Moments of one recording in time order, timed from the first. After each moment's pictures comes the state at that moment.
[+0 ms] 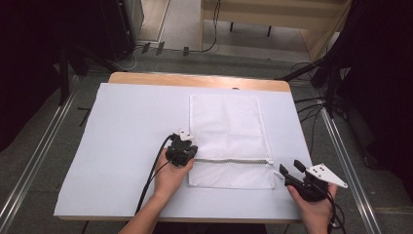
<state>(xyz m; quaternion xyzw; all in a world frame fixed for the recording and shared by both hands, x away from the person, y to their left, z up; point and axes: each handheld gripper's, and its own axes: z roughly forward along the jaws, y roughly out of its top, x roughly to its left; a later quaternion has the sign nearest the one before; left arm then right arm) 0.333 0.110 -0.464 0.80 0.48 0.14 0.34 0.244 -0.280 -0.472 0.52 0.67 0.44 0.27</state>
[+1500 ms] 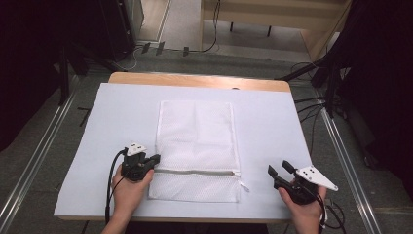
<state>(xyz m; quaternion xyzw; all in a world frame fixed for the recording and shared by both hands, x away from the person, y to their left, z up) 0.280 0.222 -0.462 0.74 0.54 0.15 0.37 0.235 -0.248 -0.465 0.51 0.67 0.47 0.26</state>
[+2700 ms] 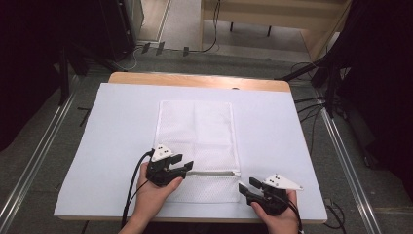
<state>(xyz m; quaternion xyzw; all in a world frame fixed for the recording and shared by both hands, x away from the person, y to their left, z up) 0.267 0.148 -0.441 0.76 0.46 0.11 0.43 0.216 -0.178 -0.477 0.49 0.74 0.45 0.12</state>
